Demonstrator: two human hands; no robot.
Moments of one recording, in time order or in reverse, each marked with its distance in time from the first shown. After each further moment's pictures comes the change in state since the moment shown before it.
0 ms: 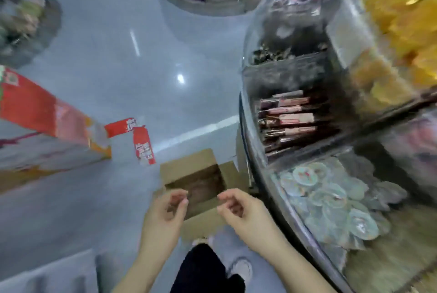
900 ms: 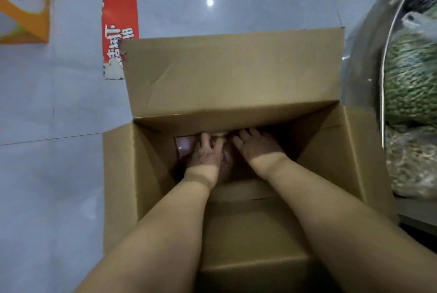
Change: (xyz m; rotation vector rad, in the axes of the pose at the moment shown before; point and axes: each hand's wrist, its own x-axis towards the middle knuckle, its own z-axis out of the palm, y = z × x) left_hand 0.276 -0.484 0.259 0.738 -0.421 -0.196; right_hand 0.466 0.429 0.209 -1.479 -0.393 -0.230
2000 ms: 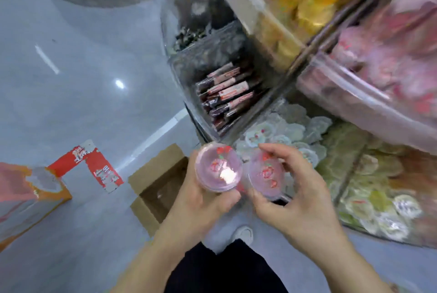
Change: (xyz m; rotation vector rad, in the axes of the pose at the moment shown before) left_hand -0.539 0.278 -0.407 -0.900 -0.235 0.866; right_hand -0.669 -0.025 -0.430 1.359 1.140 0.612
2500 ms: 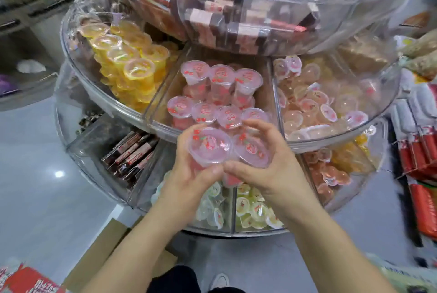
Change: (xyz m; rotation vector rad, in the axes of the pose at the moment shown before) left_hand 0.062 0.104 0.162 -0.012 -0.412 0.273; right_hand -0.021 -0.018 -0.174 0.344 0.345 -0.016
